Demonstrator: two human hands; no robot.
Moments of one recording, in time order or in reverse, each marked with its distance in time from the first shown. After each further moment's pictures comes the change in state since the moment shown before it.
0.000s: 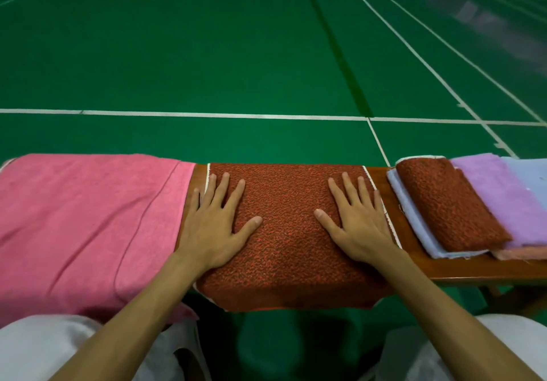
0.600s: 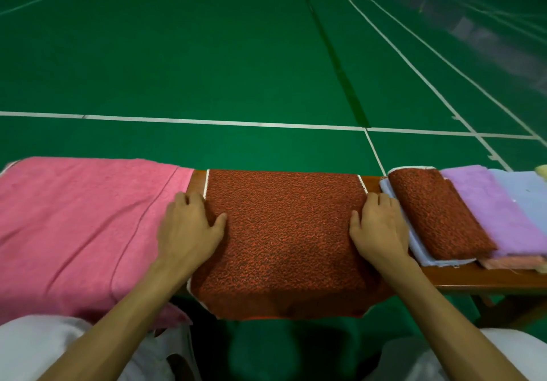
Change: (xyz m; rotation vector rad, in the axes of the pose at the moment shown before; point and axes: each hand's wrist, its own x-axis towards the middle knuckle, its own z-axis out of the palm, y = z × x) left_hand -0.009 -0.001 -0.030 -0.132 0.169 -0.367; right_hand -0.009 0.012 -0.027 0.012 0.232 0.260
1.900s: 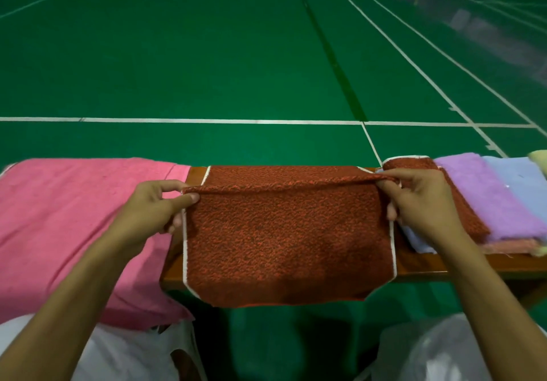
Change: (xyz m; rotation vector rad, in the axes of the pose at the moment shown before) left_hand 0.010 -0.016 -0.071 -0.857 -0.357 -0.217; right_hand -0.001 0.028 -0.081 0.790 -0.023 0.079
